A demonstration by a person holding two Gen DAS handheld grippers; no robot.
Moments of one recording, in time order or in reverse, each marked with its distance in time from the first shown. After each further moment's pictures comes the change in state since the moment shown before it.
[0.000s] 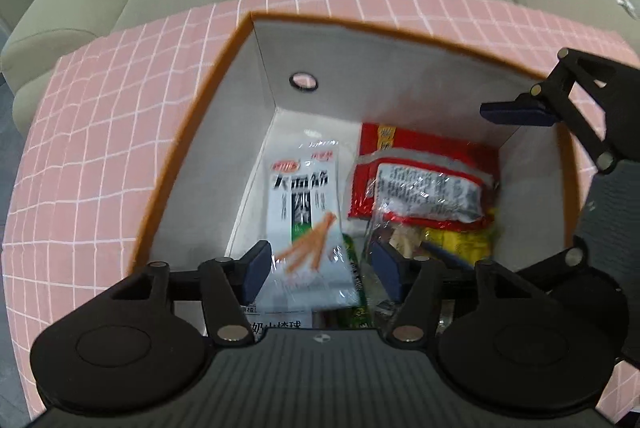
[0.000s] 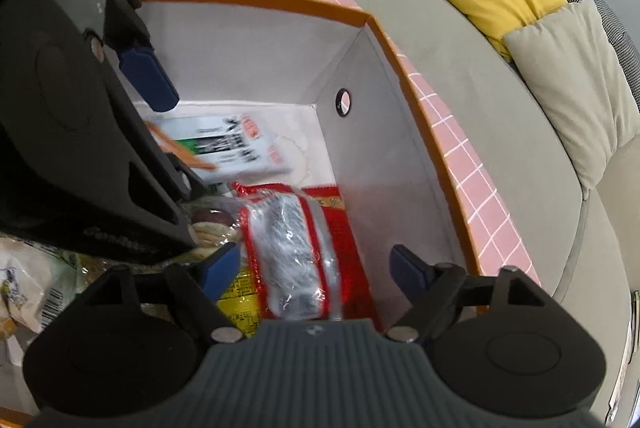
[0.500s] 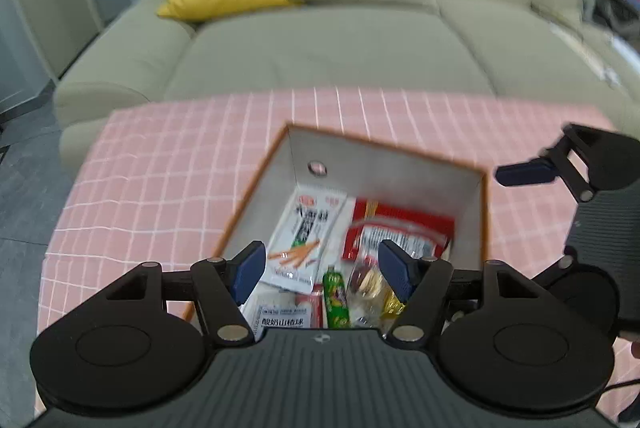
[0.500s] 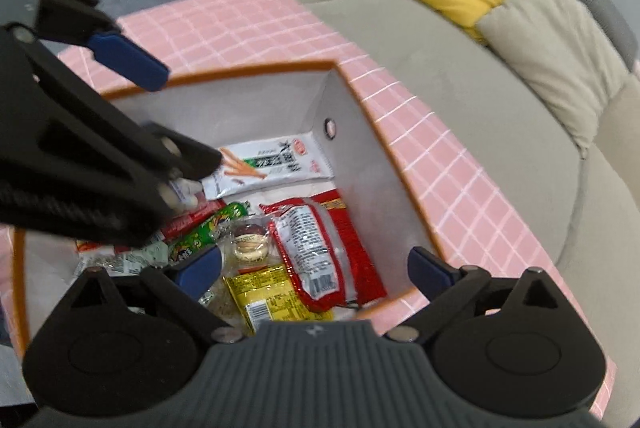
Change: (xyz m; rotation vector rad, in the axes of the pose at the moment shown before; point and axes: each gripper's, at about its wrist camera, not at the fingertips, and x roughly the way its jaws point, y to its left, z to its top) left arm -0.113 -0.004 -0.026 -0.088 -0.271 0.031; right arm -0.085 -0.022 -0.003 0.210 -0.064 0.027
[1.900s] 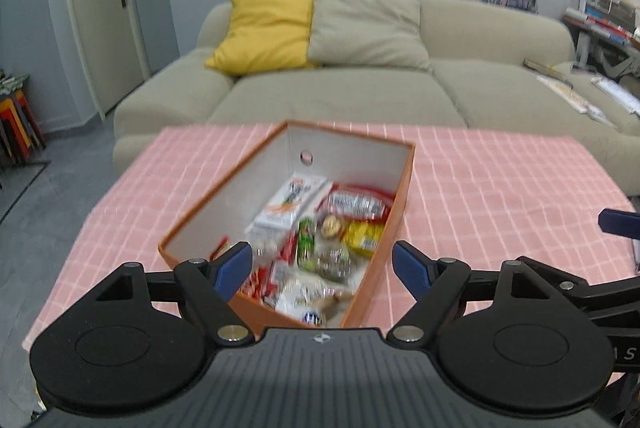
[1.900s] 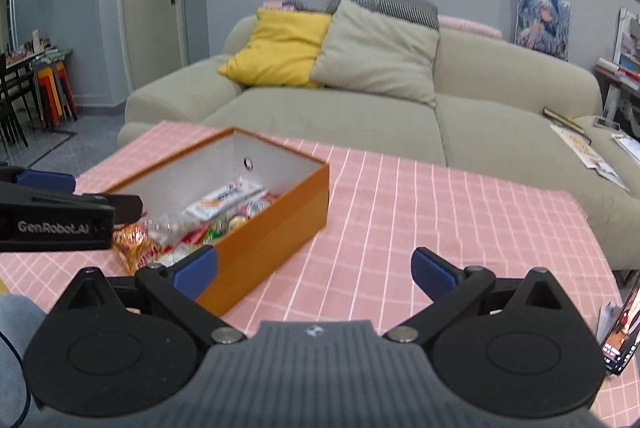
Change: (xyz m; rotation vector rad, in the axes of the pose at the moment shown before) left arm -0.100 -0.072 -0.134 -0.050 -0.228 0.098; right arm -0.179 0.068 -0.187 0.499 -0.304 -0.205
